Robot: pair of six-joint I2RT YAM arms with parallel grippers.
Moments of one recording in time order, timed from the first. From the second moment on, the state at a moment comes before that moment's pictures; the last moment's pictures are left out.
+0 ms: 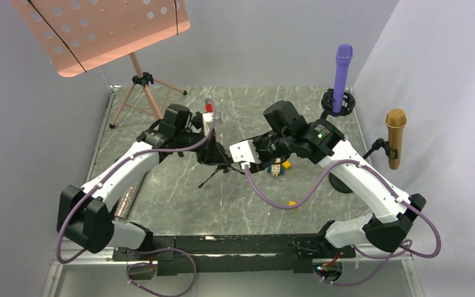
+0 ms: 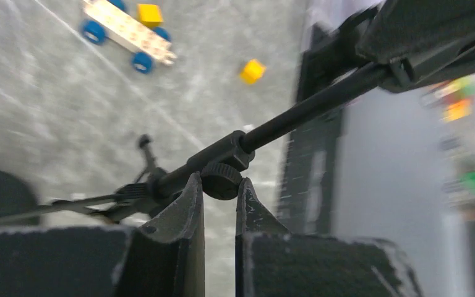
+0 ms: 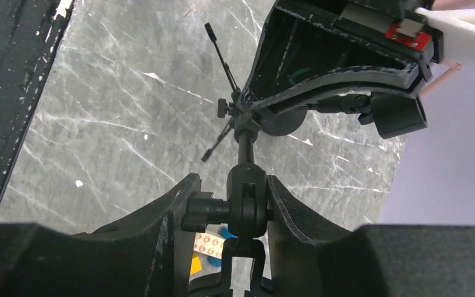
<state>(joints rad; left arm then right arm) -0.50 1.35 1.13 -0.49 0.87 0.24 0.81 1.33 1.56 -1.06 -0.50 -1.13</state>
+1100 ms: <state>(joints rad) -0.37 1.41 1.33 -1.02 1.03 0.50 0.81 1.35 1.55 -1.04 -0.52 -1.17</state>
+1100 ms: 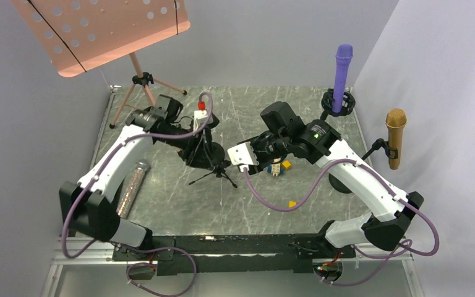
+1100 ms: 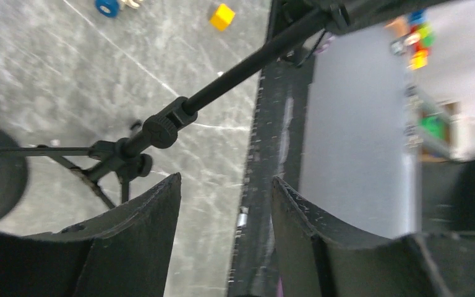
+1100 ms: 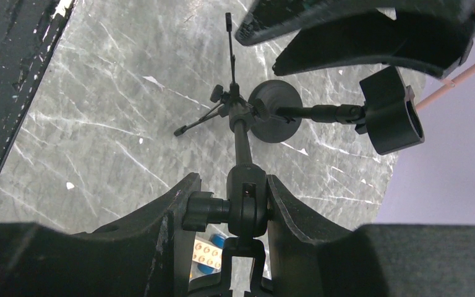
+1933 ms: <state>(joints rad) -0.54 1.26 1.05 -0.54 0.76 1.08 0.81 1.38 1.57 -1.05 -0.53 -1.17</state>
